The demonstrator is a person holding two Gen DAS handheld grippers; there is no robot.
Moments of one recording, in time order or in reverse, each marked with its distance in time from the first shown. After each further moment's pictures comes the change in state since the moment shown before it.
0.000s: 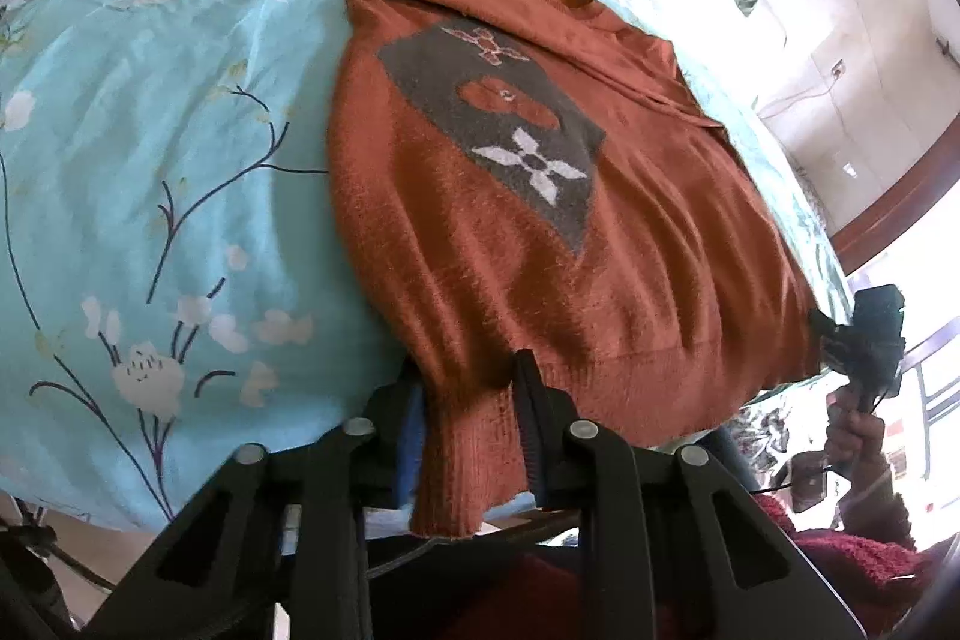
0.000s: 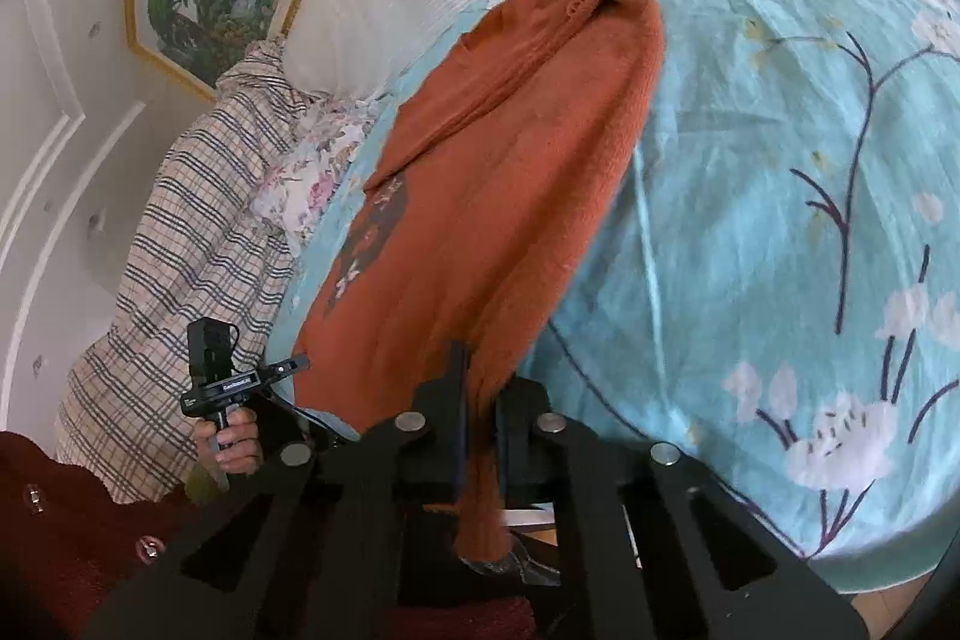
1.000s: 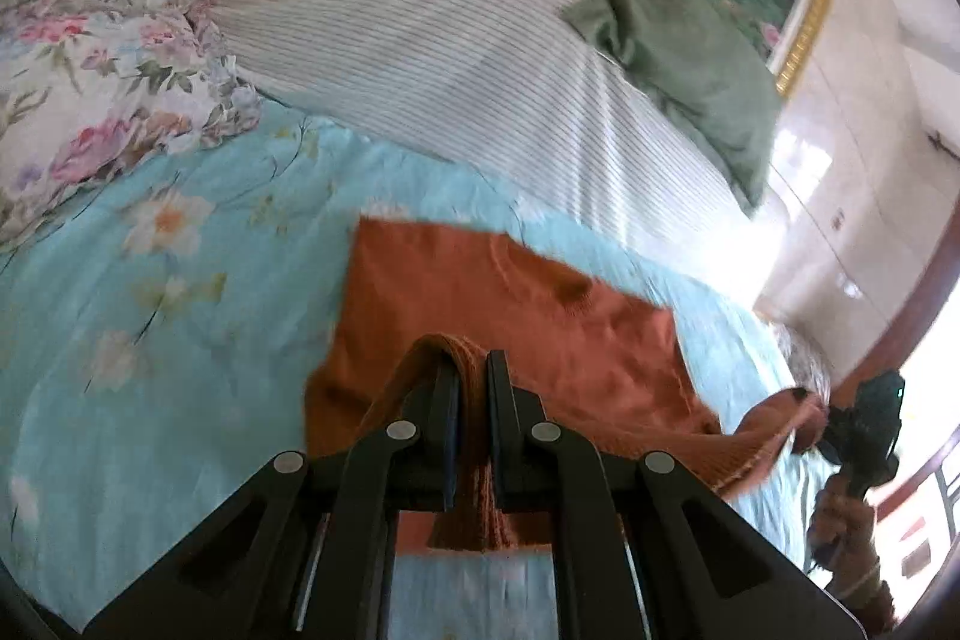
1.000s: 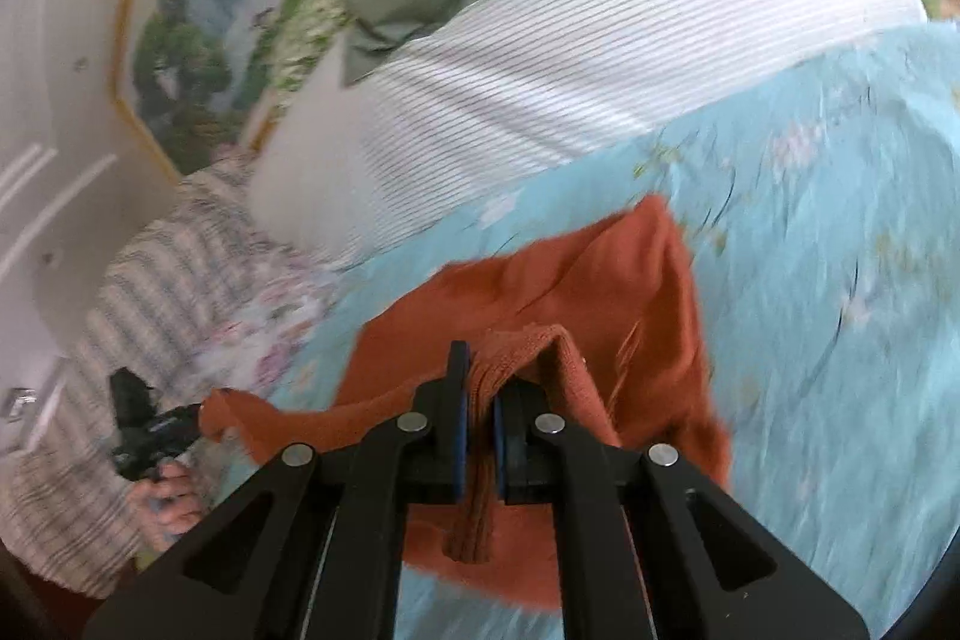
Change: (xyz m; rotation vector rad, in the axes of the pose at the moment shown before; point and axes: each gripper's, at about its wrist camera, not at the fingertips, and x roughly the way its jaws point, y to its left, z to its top) left arm -0.030 -0.022 0.216 -0.057 -0.426 0.007; right arm 0.067 0.020 0.251 -0.102 -0.286 -0.195
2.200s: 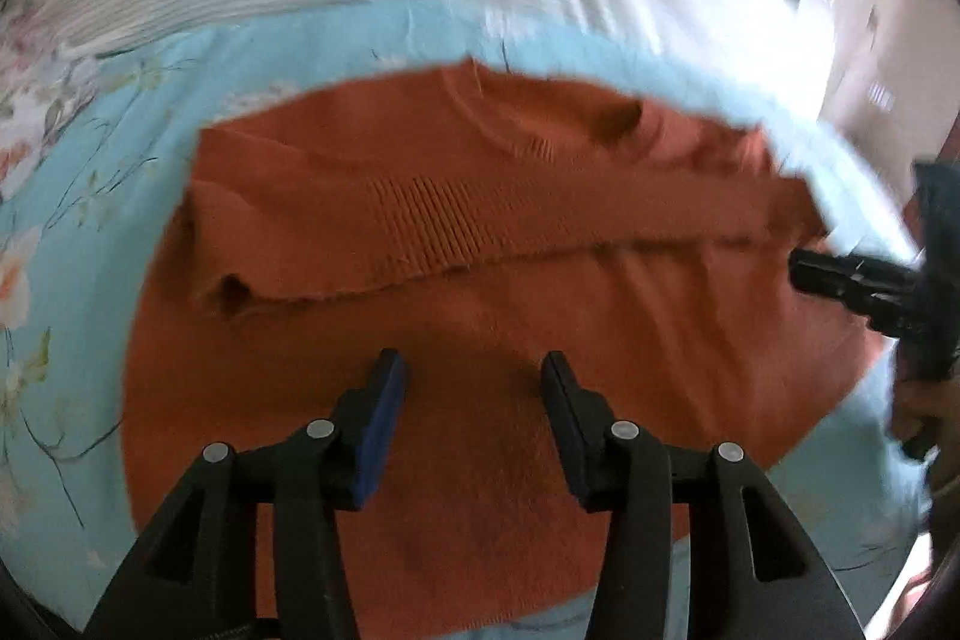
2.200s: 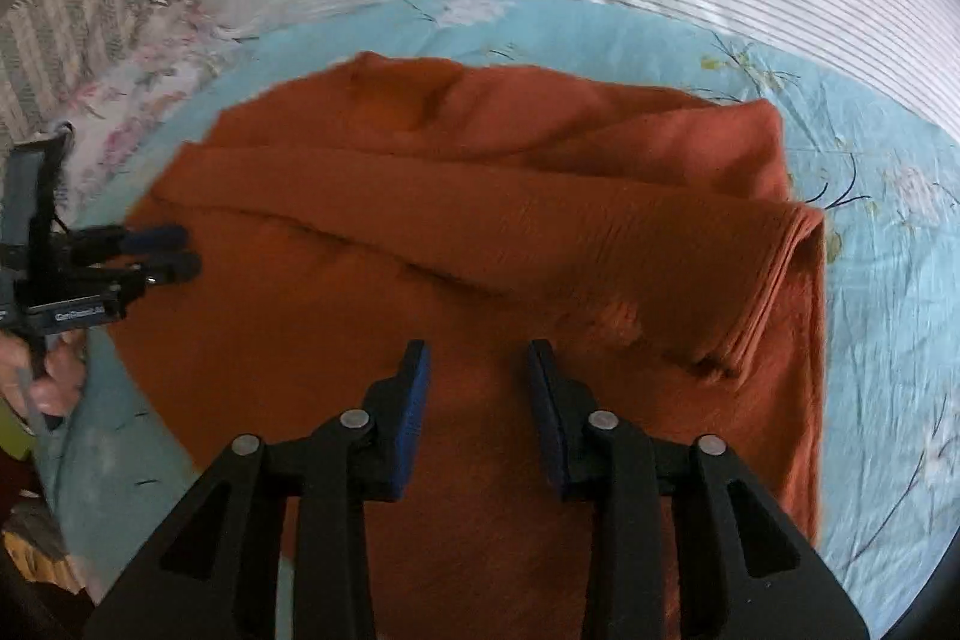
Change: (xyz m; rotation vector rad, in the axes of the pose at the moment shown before) left arm 0.208 -0.042 -0.038 0.350 0.360 0.146; right arm 0.147 0.009 -0.031 -0.396 0.398 -0.264
